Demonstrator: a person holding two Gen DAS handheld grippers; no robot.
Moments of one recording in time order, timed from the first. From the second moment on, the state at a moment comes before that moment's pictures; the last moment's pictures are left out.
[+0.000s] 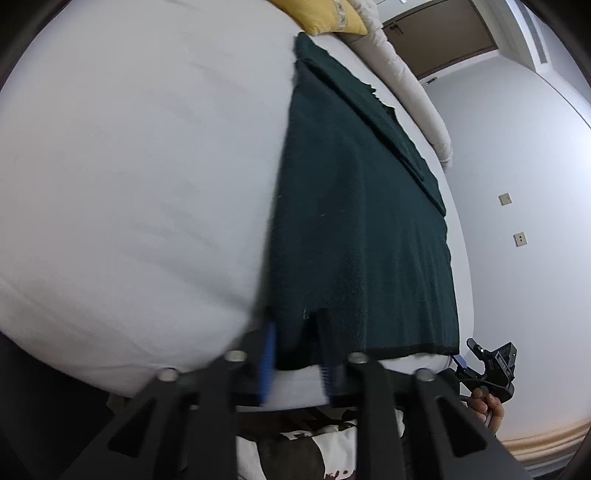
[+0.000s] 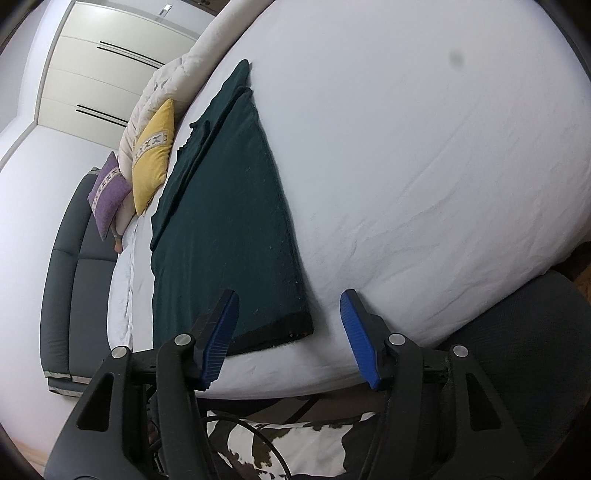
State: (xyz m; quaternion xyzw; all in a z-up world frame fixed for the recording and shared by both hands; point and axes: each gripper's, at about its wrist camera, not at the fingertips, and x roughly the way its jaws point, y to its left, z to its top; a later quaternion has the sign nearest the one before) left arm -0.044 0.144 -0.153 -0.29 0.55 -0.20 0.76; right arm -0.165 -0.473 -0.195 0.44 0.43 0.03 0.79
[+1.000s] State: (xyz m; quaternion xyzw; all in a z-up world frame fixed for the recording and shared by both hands) left arm -0.045 0.167 -0.130 -0.34 0.51 -0.21 0.76; right arm -0.142 -0.445 -0.185 0.43 0.44 0.04 0.79
